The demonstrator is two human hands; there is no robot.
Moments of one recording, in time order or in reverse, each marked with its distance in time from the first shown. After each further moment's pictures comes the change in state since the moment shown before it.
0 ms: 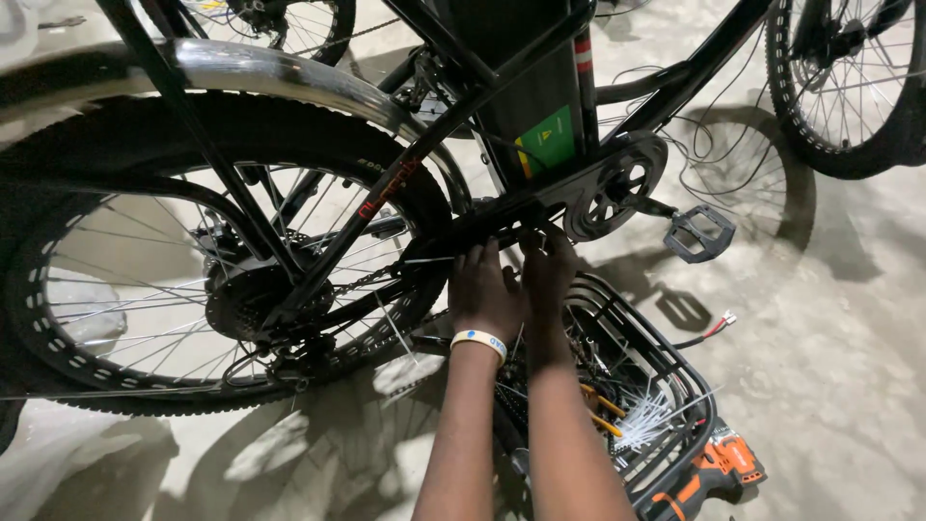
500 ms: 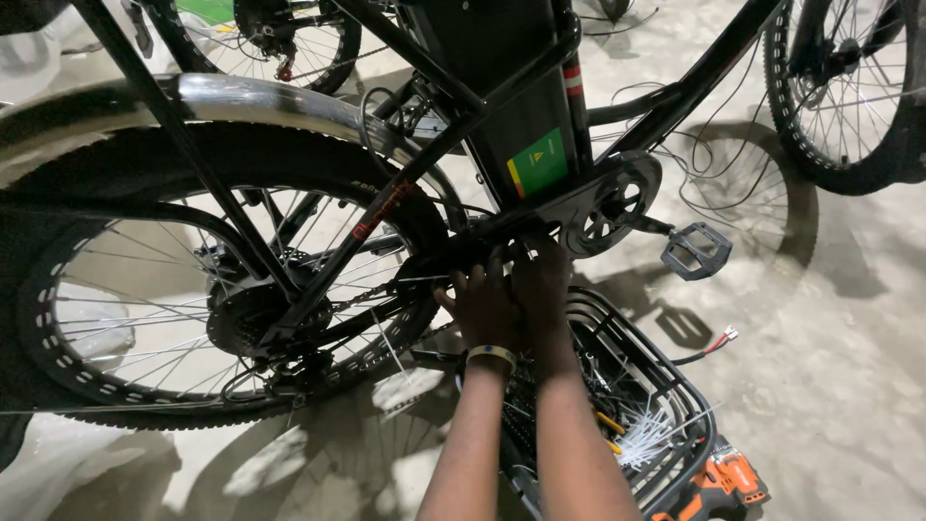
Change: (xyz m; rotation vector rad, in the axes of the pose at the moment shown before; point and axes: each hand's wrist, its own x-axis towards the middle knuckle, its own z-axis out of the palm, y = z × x) left_hand 0.028 -0.039 0.092 0.475 0.247 0.059; right_hand 0.007 -0.021 0.002 -0.488 -0.057 -0.145
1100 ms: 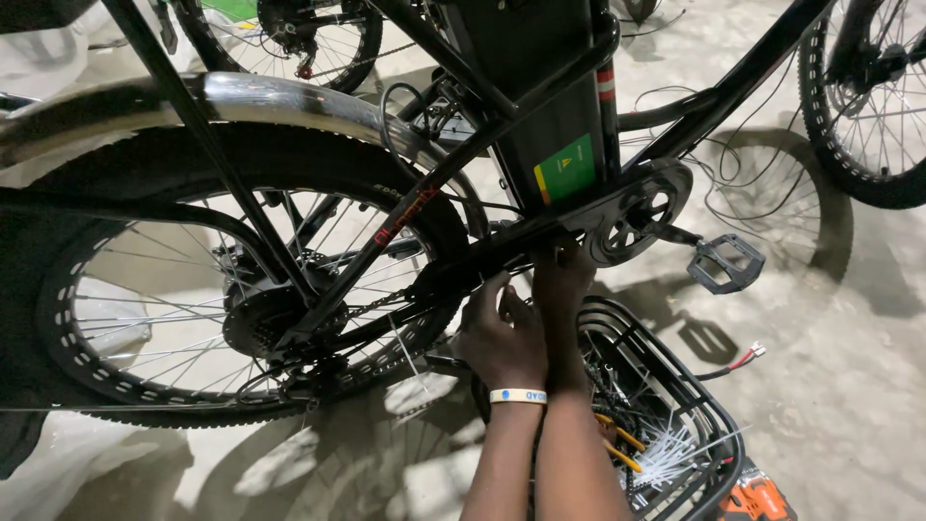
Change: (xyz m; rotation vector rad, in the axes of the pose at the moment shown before) left_hand -0.014 0.015 -0.089 -0.596 0.502 -0.217; right_hand 0.016 -0.004 0.026 0.350 0.259 0.052
